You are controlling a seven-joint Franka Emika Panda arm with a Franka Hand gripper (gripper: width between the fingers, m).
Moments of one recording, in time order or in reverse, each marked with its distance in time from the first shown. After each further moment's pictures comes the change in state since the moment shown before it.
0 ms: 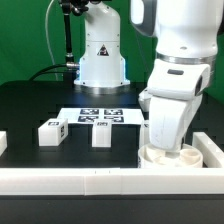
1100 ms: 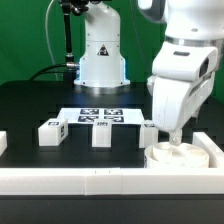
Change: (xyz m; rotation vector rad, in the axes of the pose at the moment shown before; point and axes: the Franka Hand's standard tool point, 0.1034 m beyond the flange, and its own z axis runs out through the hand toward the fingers) arm -0.002 -0.007 -0.029 -0.017 -0.002 0.086
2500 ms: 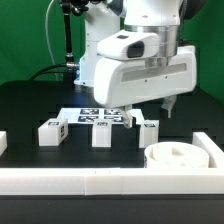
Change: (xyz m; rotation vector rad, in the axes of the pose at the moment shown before) arm -0.066 -0.003 0.003 -0.055 0.091 0.646
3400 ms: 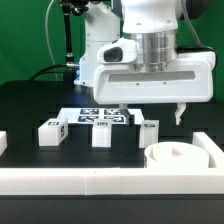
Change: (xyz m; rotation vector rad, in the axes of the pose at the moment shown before) arm -0.004 -0.005 0.008 0.072 -0.058 0.560
